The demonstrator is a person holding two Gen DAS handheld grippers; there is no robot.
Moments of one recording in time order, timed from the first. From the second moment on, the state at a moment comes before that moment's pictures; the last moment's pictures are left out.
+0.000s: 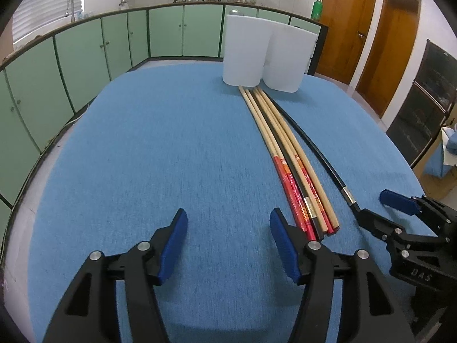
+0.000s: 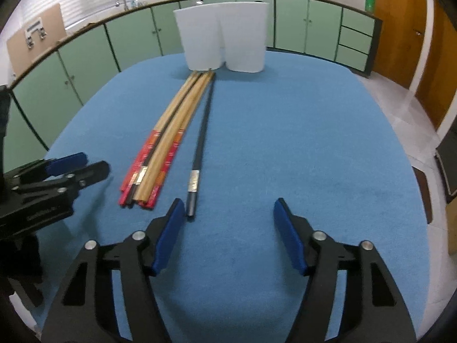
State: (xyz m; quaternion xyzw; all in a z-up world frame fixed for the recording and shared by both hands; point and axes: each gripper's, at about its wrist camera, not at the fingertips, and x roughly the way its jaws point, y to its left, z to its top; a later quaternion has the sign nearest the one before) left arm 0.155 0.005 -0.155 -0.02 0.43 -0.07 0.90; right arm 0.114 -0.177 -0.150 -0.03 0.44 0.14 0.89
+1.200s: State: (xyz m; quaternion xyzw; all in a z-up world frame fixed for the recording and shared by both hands) left arm 0.151 -0.030 -0.161 0.02 0.44 -0.08 0.90; right arm 0.113 -0.185 -0.150 -0.01 0.44 0.14 0.89
